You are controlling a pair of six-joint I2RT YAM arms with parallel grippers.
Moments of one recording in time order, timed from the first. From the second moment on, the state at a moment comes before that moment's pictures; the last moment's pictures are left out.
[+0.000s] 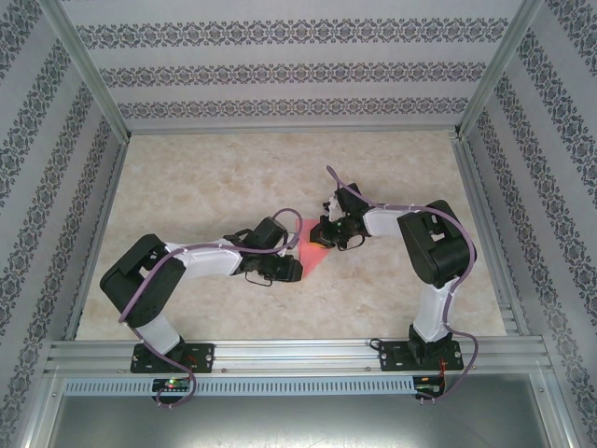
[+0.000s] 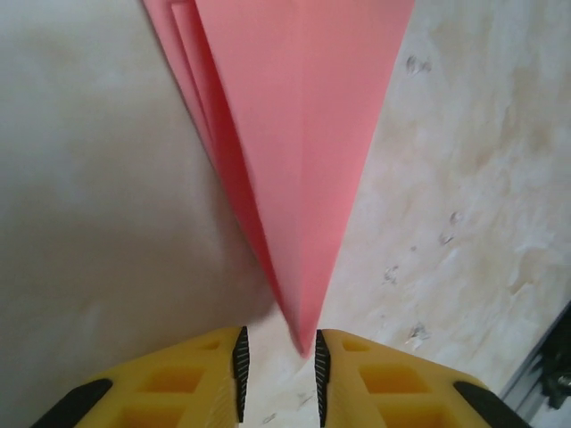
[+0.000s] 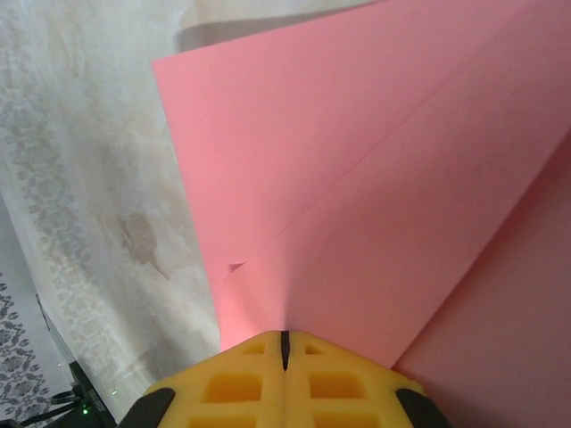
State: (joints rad) left arm -0.72 1.67 0.81 -0.17 0.42 -0.64; right arm 0.41 1.92 0.98 -0.15 -0.66 0.68
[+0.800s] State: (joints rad) left arm -0.72 1.70 0.80 -0.06 0.45 -0.74; right arm 0.41 1.91 0.94 -0.08 -0.68 0.68
